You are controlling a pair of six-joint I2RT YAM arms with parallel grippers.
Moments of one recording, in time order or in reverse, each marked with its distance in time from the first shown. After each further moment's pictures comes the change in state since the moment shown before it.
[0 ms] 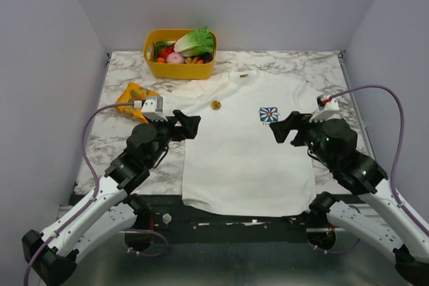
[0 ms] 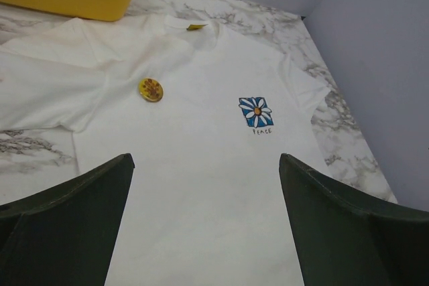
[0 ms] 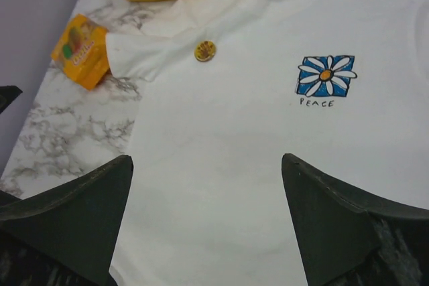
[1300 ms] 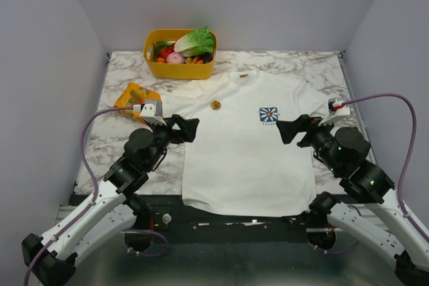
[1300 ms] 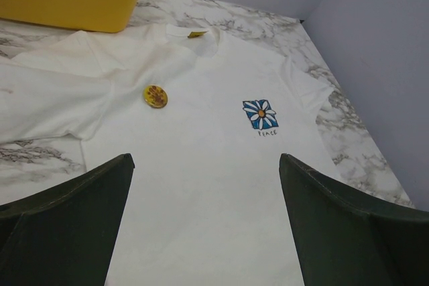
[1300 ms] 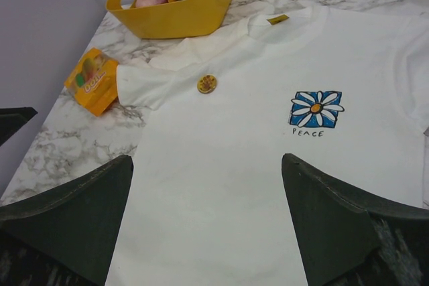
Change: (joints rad) left arm 0.000 -0.089 -0.080 0.066 0.005 0.061; right arm 0.000 -0.140 -0.046 0.074 0.040 -0.066
